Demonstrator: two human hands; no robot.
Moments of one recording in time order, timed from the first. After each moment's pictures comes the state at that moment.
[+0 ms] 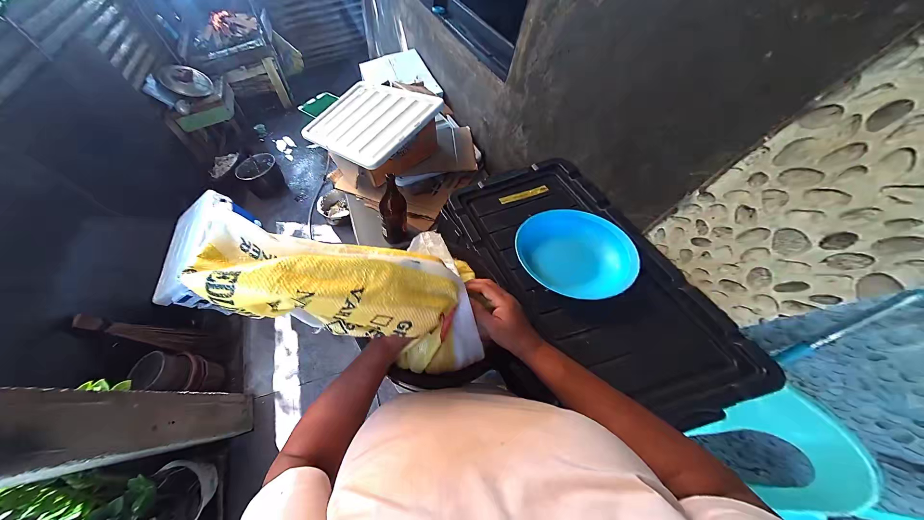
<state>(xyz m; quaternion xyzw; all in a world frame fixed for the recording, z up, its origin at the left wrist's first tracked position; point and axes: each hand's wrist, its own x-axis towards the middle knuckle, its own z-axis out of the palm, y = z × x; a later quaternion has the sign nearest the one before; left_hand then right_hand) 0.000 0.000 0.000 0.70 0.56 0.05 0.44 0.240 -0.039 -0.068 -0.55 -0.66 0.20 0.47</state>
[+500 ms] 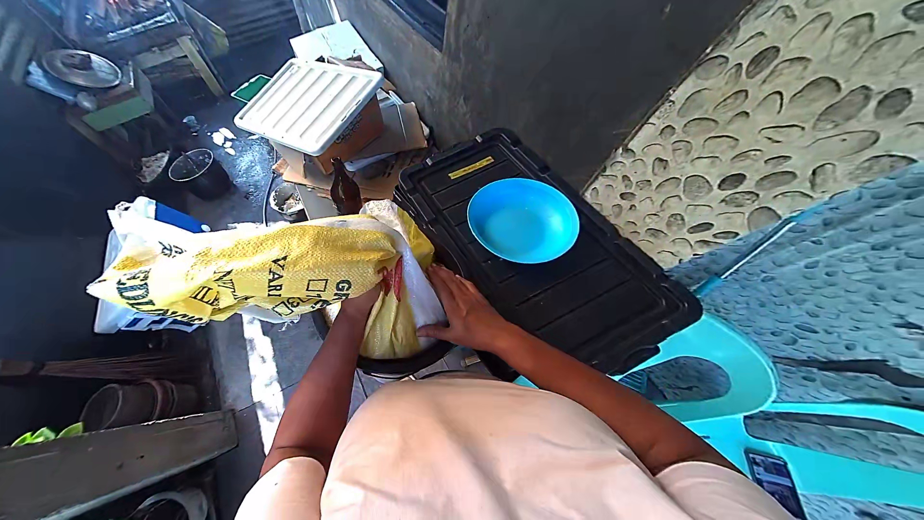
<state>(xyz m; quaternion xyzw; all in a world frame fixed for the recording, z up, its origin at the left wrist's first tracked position) 0.044 0.046 -0.034 0.73 0.41 0.41 0.37 0.234 -0.075 -0.063 -0.65 -0.72 0.16 0.18</state>
